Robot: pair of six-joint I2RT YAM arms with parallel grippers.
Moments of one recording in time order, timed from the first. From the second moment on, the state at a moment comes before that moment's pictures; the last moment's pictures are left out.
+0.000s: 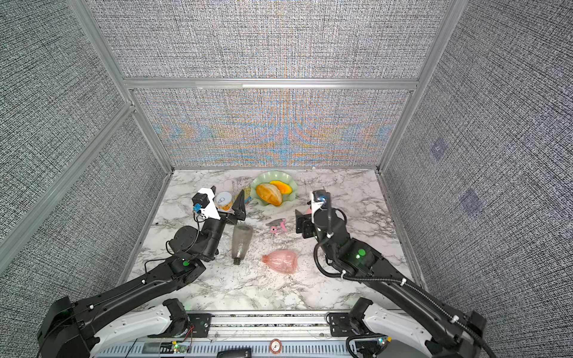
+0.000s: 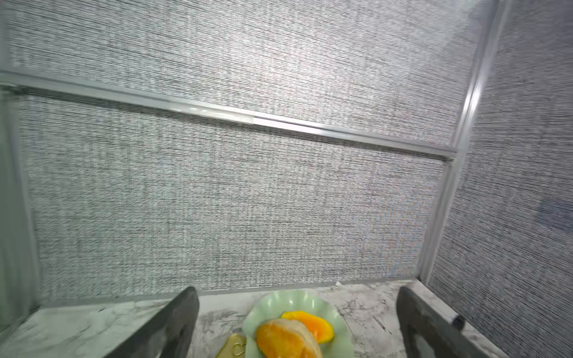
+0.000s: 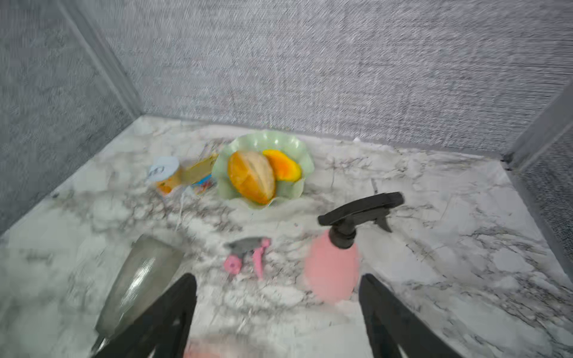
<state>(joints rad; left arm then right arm) -0.87 1.00 0.62 0.69 -0.63 0.00 0.89 1.09 1.11 -0.55 0.44 0.28</state>
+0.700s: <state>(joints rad) -0.64 0.99 0.69 0.50 -0.76 -0.13 1.04 1.90 1.61 -1.27 0.14 -0.06</state>
